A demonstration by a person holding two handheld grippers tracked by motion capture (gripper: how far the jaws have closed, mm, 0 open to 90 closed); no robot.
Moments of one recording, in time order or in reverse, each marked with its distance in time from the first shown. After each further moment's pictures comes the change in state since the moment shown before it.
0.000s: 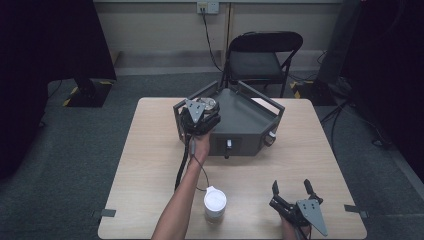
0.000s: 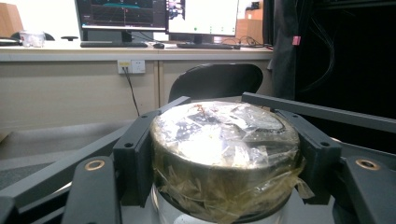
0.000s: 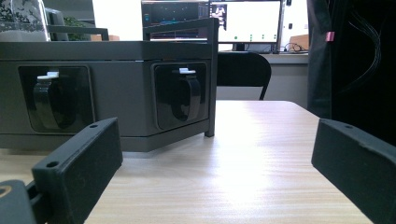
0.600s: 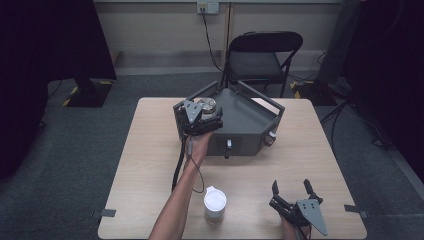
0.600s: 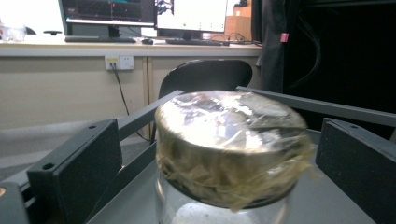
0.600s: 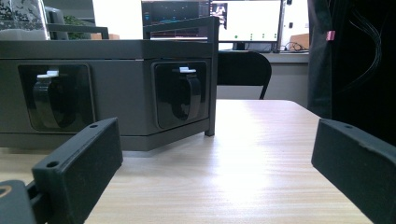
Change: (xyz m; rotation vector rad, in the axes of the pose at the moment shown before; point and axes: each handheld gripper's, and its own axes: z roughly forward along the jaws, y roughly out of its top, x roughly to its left) left arm 0.016 -0.001 -0.003 0.007 -0.059 -0.006; right arm 0.000 0.001 0.000 0.005 0.001 -0.001
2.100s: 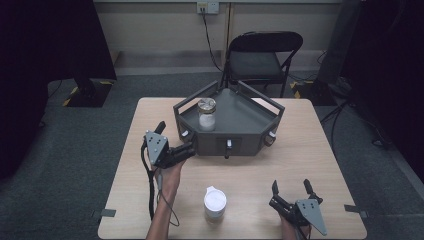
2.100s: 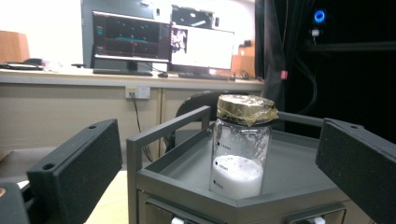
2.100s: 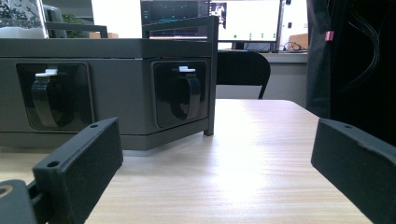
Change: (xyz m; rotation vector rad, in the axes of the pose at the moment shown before) left arm 0.021 -0.040 -0.128 -0.178 0.035 -0.062; right arm 0.001 0.000 0.000 0.002 -0.005 -0.005
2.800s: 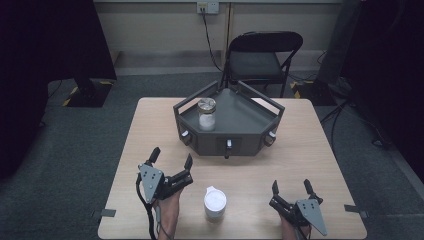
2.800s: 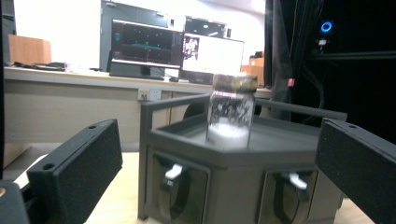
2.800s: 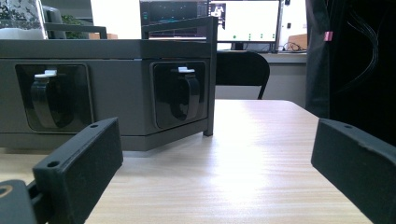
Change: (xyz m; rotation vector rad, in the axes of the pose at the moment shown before) left arm -0.028 -0.040 -0.060 -0.033 0.070 0.020; right arm 0.000 0.000 0.000 -0.002 -0.002 0.002
